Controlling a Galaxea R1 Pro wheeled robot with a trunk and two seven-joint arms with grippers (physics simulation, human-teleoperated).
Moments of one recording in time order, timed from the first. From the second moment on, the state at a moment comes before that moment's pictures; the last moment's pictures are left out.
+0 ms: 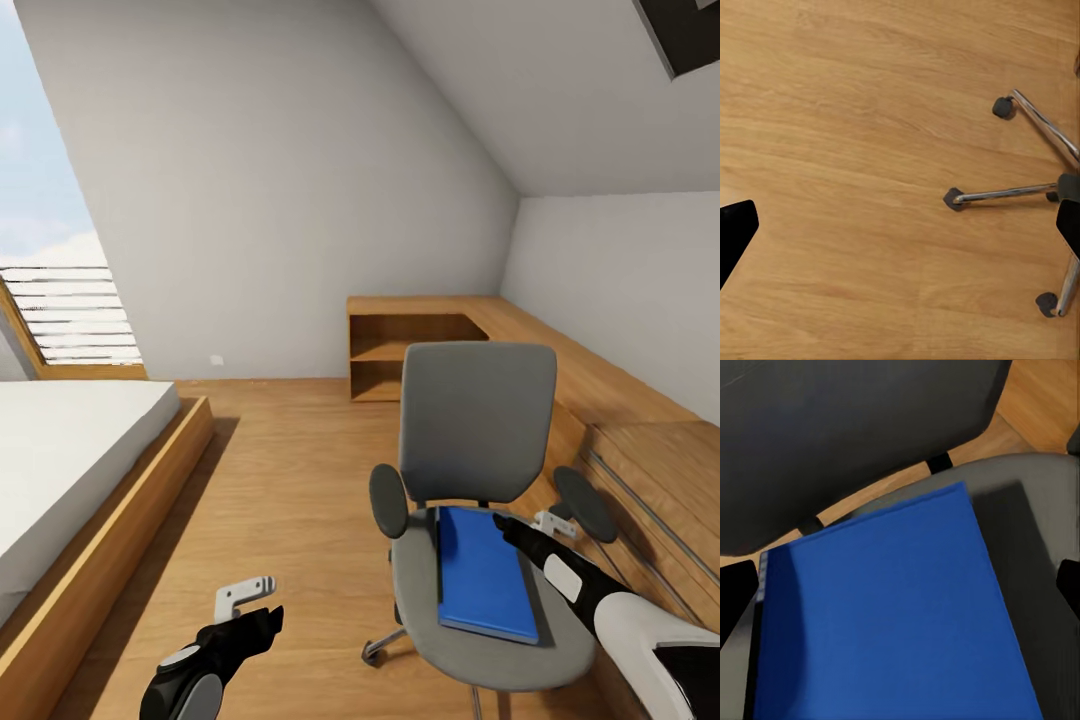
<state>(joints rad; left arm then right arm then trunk) -0.04 0.02 -0.25 -1.59 0.57 0.66 0.55 -0.82 -0.20 0.06 -0.13 -0.59 -0.05 0.16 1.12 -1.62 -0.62</state>
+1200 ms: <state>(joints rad) -0.04 0.02 -0.22 -1.61 0.57 0.63 0.55 -0.82 -0.19 0.04 -0.10 -0.59 -0.02 0.13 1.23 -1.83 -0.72</state>
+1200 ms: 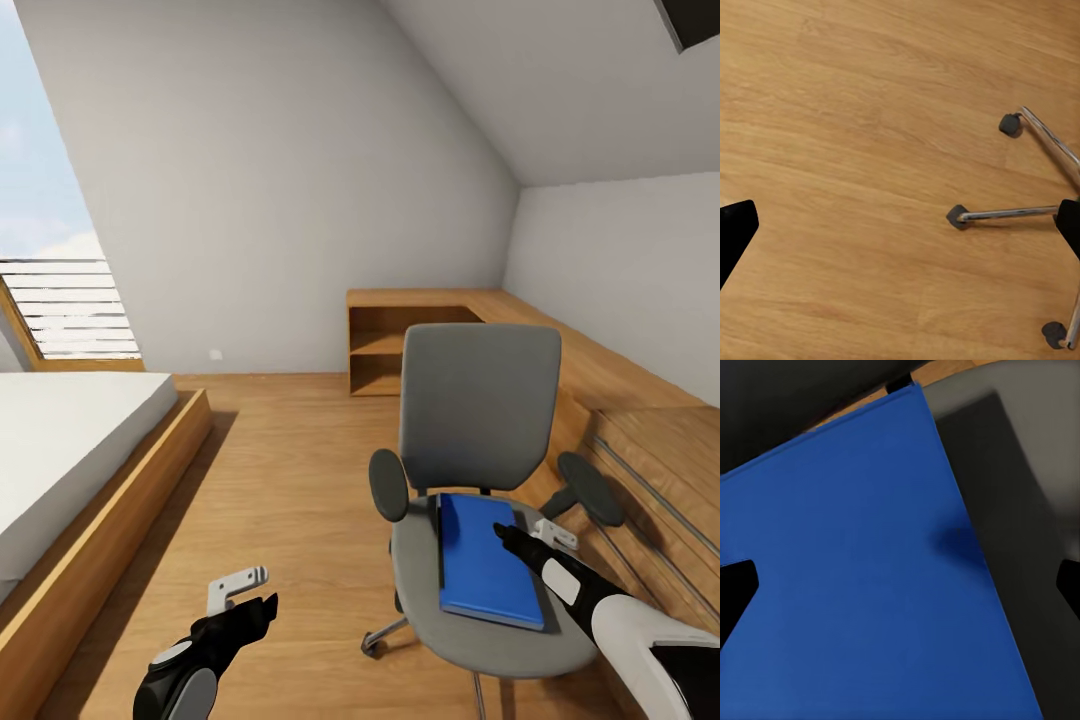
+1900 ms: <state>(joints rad) -0.04 0.02 -0.22 -1.61 0.57 0.63 0.55 -0.82 -0.19 0.04 -0.10 -0.59 -0.02 0.13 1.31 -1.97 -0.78</state>
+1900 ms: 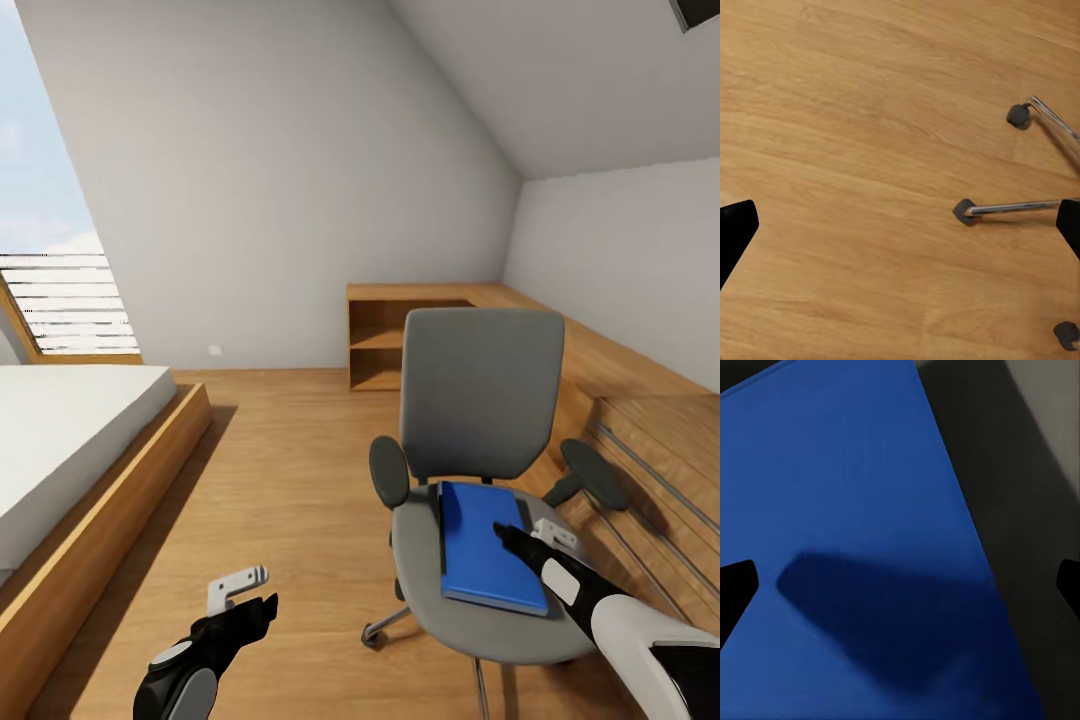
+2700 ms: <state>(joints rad) -0.04 0.02 -0.22 -1.60 0.58 0.63 0.54 -0.83 -0.19 0.04 -0.14 -0.59 -0.02 0.13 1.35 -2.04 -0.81</state>
